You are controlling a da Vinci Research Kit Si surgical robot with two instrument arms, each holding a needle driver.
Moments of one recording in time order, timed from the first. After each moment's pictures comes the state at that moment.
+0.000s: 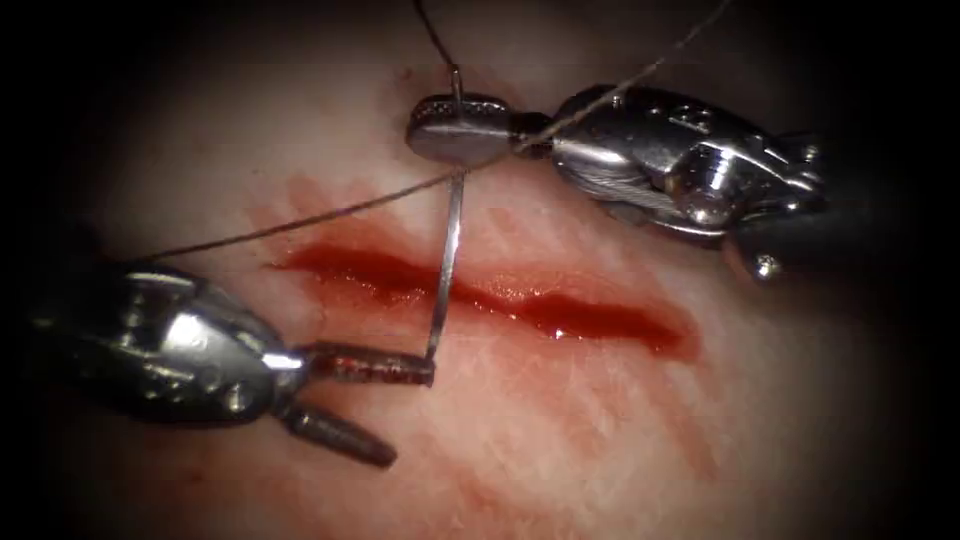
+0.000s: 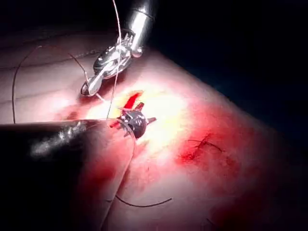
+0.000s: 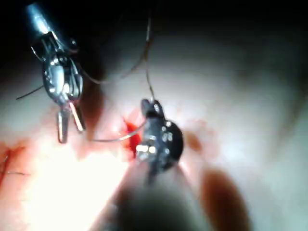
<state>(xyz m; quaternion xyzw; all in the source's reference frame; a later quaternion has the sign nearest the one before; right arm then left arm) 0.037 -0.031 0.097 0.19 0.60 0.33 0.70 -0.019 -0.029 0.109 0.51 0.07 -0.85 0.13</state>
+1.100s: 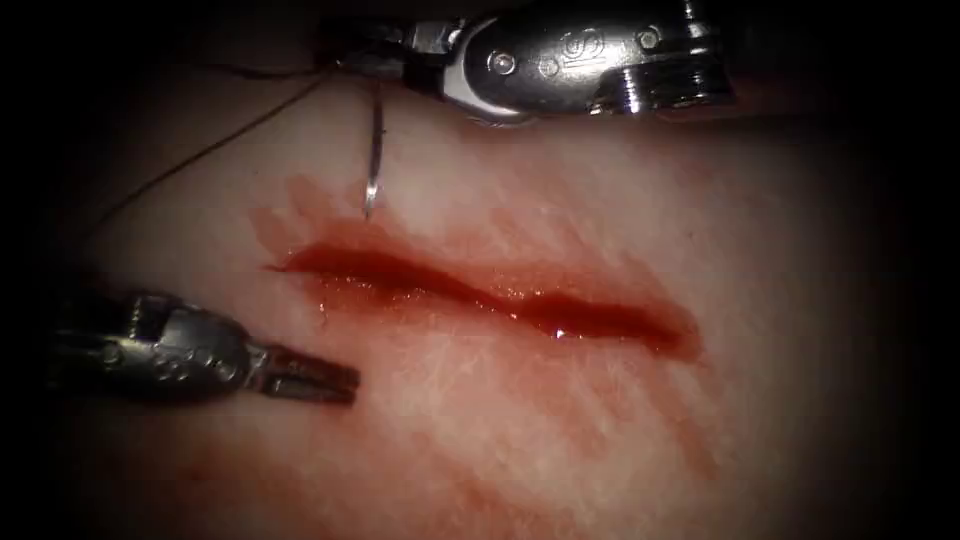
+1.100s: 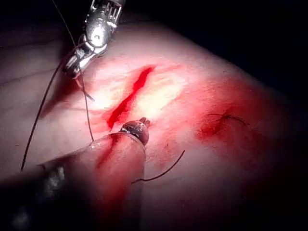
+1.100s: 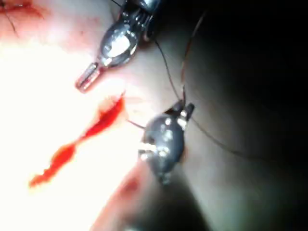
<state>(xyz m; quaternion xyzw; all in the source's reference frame) 0.043 -0.029 0.097 -0.10 0.67 -0.05 0.74 -0.015 -0.031 0.117 0.44 0.10 -0.89 -0.01</state>
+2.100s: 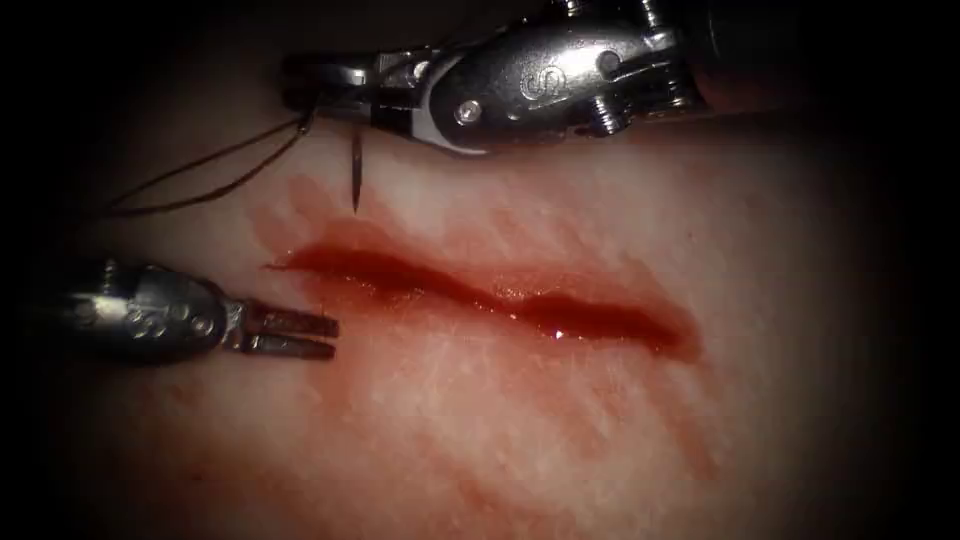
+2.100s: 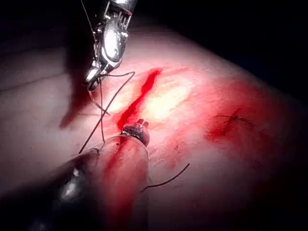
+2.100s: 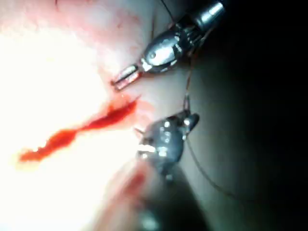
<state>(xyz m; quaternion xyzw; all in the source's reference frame) 0.044 -0.031 0.098 -0.17 0.66 -0.15 0.72 -0.014 -0.029 0.117 0.43 0.09 -0.90 -0.06</state>
